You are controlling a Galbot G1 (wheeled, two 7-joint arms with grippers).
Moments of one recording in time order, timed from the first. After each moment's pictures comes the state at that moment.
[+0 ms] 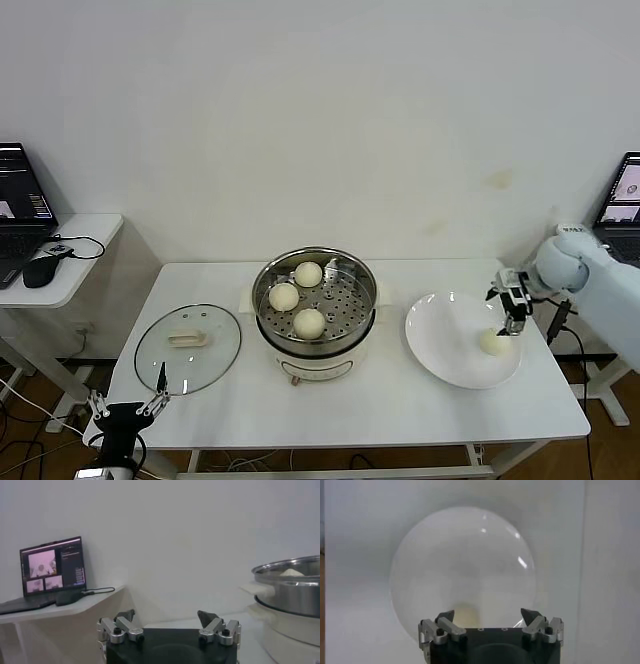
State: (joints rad) left arm 1.75 -1.21 -0.68 -2.02 -0.20 -0.16 -0.23; right arm -0.10 0.62 -0.54 1.19 -0.30 -0.14 -1.14
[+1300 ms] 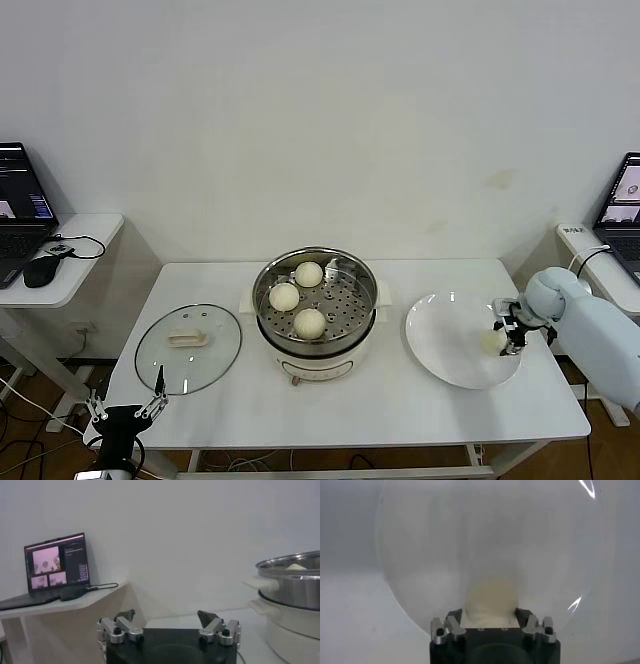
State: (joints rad) left arm 1.76 -1.21 -0.68 -2.02 -0.20 -0.16 -0.23; right arm -0.25 0.74 -0.36 1.02 -0.48 -0.10 -1.13
